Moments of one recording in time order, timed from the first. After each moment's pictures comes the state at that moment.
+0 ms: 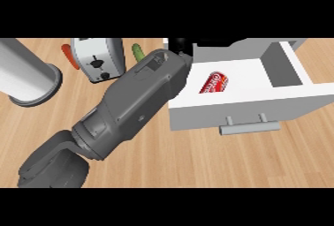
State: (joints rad) left arm -1.40 0.00 -0.60 -0.46 1.01 0.78 -0.23; right arm 0.25 -0.10 -0.65 -2.35 -0.36 0.50 0.20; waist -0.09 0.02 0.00
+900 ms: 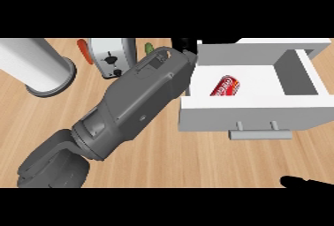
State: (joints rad) left arm -1.42 0.00 -0.59 -0.49 1.05 0.79 -0.28; right arm -0.01 -0.09 -0.26 -2.28 0.45 0.42 0.02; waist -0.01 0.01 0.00
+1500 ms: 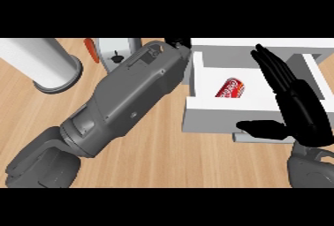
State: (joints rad) left arm -1.41 0.05 -0.58 -0.55 0.99 0.81 -0.18; right arm -0.29 -0.12 -0.04 -1.85 0.87 0.21 -0.05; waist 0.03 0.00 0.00
